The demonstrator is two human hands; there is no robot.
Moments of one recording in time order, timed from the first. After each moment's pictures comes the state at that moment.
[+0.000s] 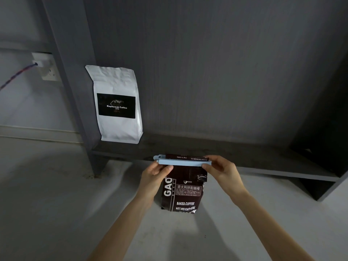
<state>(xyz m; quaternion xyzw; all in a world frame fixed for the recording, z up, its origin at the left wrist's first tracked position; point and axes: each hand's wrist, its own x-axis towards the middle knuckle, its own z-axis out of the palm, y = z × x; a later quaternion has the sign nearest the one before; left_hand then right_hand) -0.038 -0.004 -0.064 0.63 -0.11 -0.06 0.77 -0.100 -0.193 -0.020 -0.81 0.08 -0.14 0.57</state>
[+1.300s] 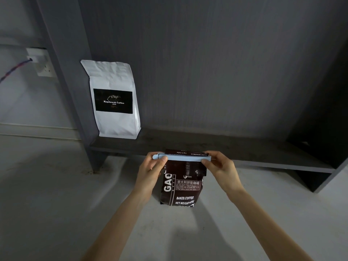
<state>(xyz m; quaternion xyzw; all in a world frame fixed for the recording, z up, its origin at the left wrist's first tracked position) -0.045 -0.002 -0.059 0.65 -0.11 -0.04 0.75 -0.105 -0.191 -0.029 -0.79 0.09 -0.16 0.58</state>
